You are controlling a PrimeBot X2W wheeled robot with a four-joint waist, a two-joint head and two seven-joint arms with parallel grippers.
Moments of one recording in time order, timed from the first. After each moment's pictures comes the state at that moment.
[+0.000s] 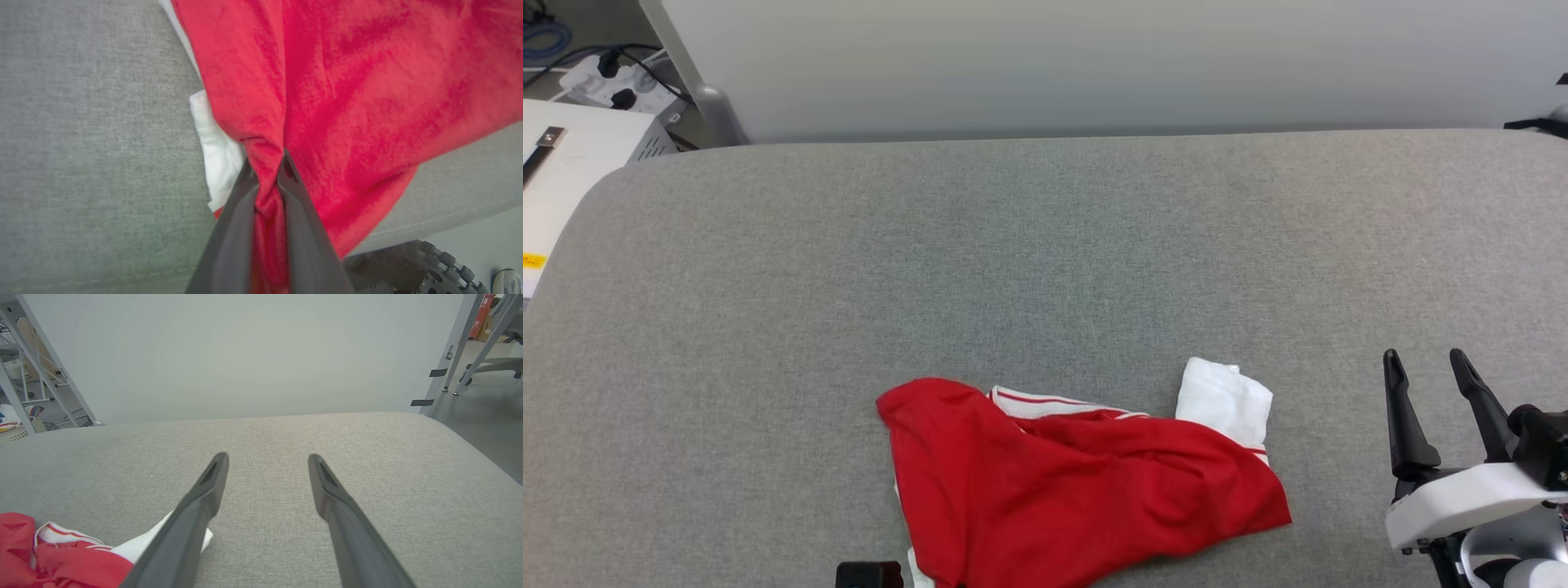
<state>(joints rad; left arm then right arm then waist) 0.07 0.39 -0.68 0.14 -0.79 0.25 0.01 0.04 -0.07 -0.09 -0.10 0.18 0.13 -0.03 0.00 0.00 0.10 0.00</state>
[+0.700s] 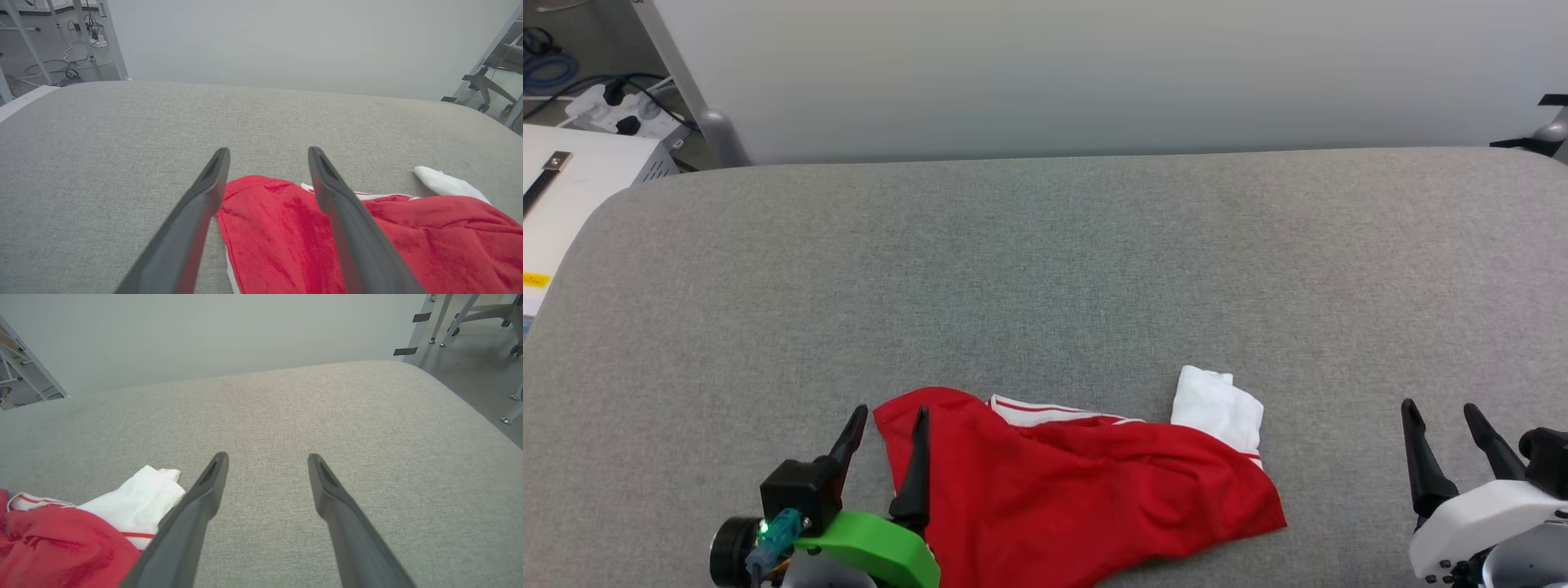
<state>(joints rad) -0.05 0.40 -0.55 0.03 -0.62 0.30 -0.25 0.08 -0.08 -0.14 -0.05 0.21 0.13 0.08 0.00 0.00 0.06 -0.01</state>
